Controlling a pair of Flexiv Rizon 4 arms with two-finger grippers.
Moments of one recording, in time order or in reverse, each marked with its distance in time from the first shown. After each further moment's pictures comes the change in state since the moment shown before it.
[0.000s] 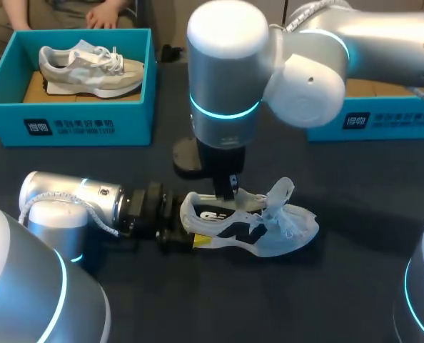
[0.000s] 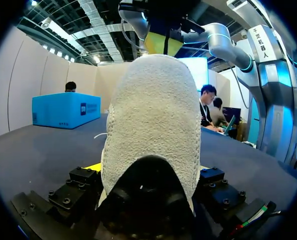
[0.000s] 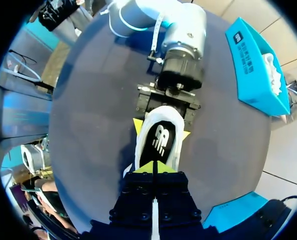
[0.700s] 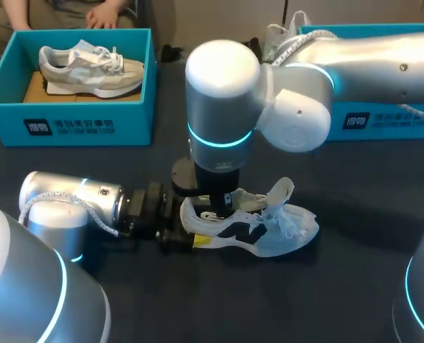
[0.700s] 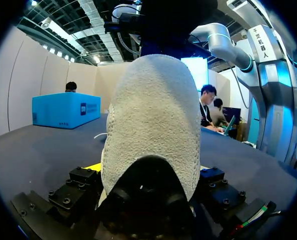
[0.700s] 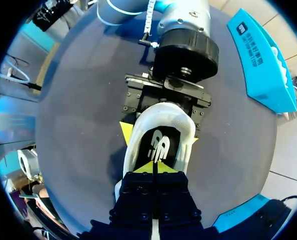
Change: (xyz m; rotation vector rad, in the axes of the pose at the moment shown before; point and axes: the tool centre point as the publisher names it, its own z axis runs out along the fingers) left arm 0.000 0.000 0.000 0.000 0.000 0.000; right arm -0.005 0.006 0.056 -0.006 -0.029 0.037
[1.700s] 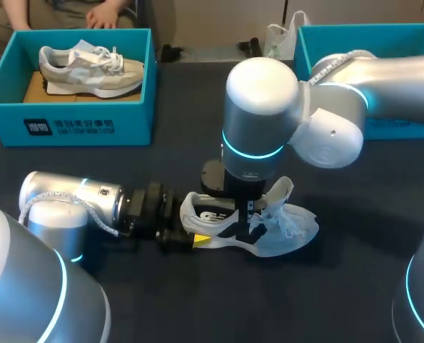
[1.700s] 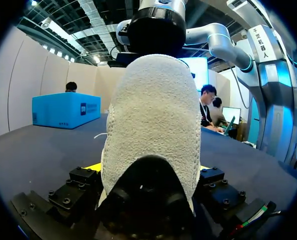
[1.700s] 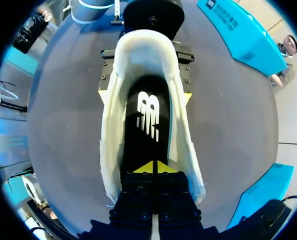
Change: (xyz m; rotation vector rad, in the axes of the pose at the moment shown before) left arm 0.000 0.000 0.000 0.000 0.000 0.000; right arm 0.002 -0.051 0.025 -0.015 -0.017 0.210
